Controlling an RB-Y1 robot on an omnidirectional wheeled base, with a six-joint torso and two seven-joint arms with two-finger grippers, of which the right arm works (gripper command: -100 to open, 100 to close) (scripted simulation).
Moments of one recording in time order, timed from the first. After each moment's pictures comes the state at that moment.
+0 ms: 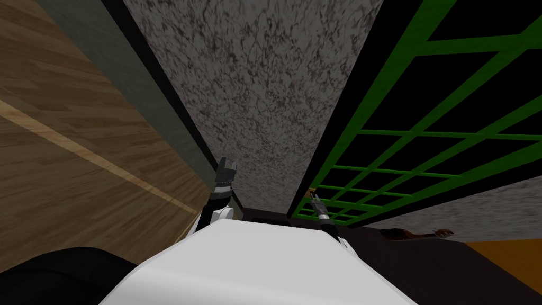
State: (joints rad) arm 0.03 -0.26 -0.27 -0.61 0.29 -1.03 1.00
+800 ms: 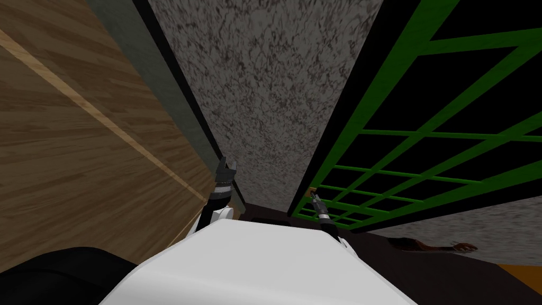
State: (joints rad) arm 0.03 -0.26 -0.25 -0.60 0.23 -1.02 0.83
